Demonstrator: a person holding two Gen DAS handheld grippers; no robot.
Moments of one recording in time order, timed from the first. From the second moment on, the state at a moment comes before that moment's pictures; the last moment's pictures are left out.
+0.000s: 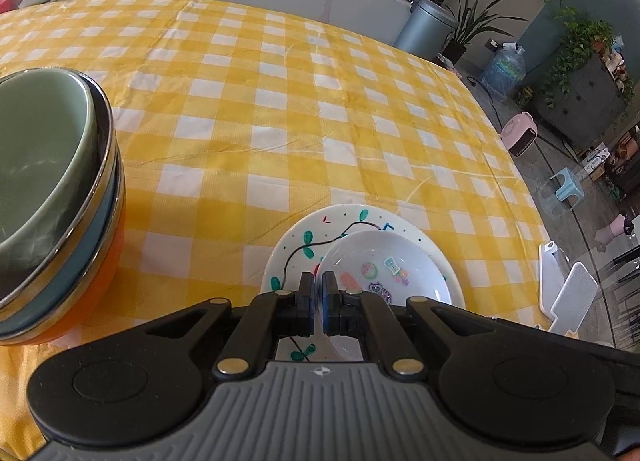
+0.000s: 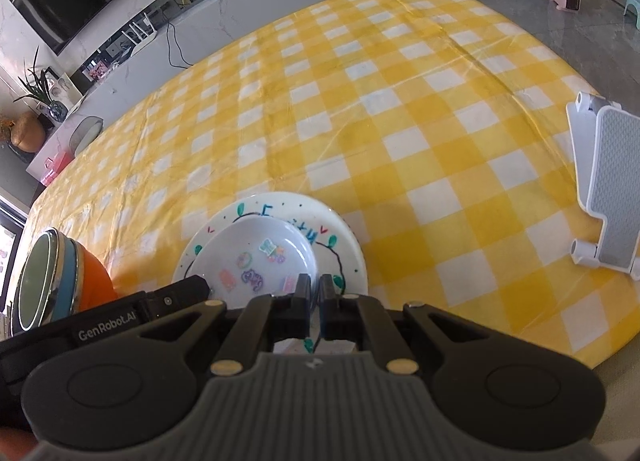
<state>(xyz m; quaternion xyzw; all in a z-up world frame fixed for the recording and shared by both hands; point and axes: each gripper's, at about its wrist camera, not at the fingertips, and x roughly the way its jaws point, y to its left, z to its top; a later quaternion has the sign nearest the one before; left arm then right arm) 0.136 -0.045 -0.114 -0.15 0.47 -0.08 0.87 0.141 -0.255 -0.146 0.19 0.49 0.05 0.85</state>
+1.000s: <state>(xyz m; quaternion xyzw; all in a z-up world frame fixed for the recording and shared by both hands) 0.107 -0.034 -0.025 -0.08 0.45 -0.14 0.88 0.107 -0.253 -0.108 0.21 0.44 0.07 0.87</state>
